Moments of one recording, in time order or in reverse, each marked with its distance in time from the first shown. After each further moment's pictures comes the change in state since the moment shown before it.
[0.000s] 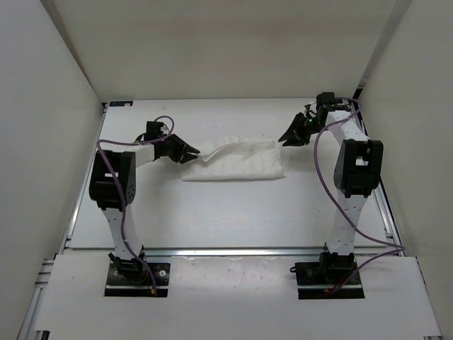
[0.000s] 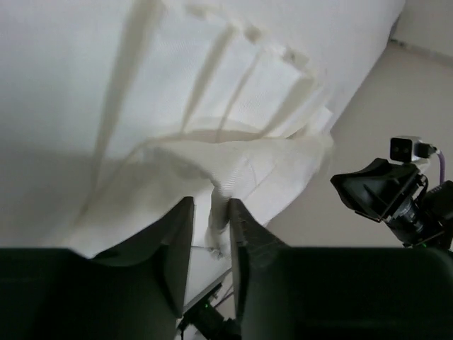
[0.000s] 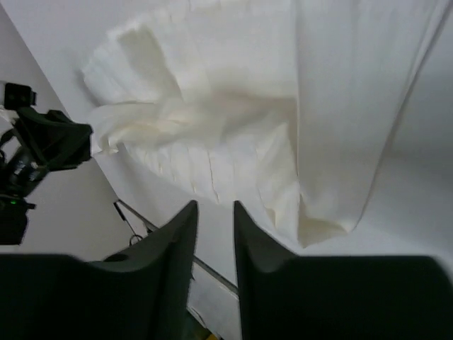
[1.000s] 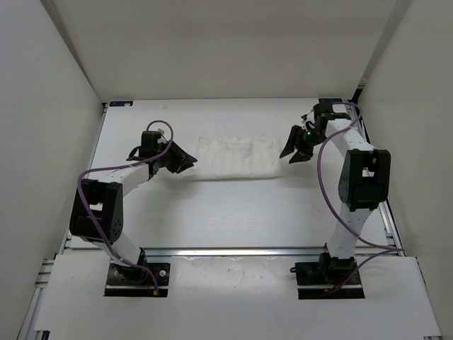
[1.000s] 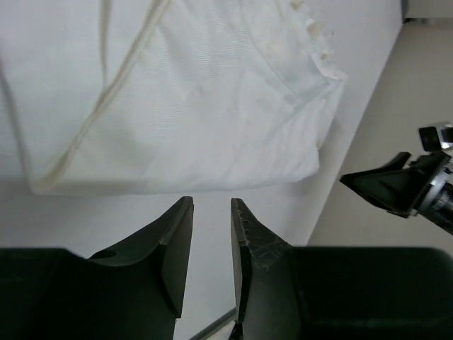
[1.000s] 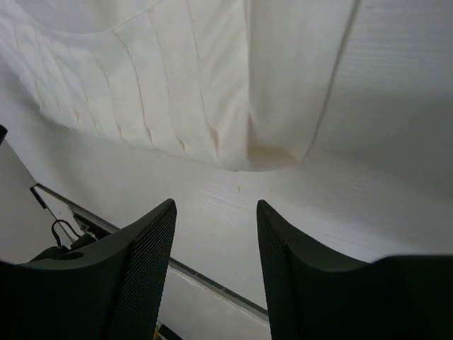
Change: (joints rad) left arm -0.056 -0.317 -0.266 0.081 -0.158 0.082; right arm 0.055 -0.142 -0.164 -0.066 0.153 -0.180
